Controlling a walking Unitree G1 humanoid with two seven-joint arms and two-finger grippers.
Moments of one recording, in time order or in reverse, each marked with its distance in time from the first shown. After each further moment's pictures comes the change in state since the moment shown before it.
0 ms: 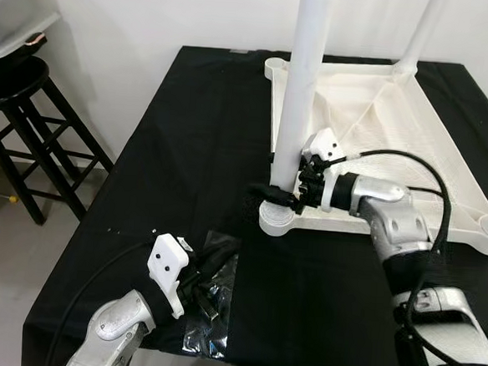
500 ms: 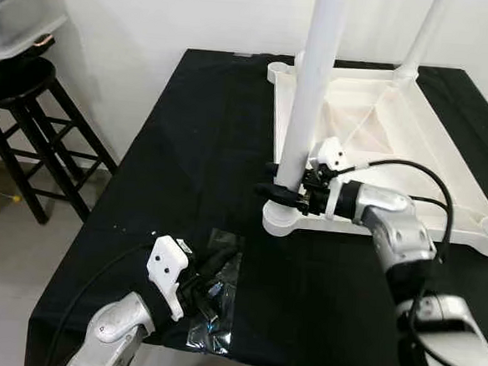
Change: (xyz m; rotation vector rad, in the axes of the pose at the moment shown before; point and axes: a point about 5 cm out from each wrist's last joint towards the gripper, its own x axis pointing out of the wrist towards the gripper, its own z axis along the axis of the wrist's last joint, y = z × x) left arm -0.002 -0.001 -0.002 -0.006 0.007 0.002; right arm -0.010 0.006 -0.016 -0.005 -0.052 -0.095
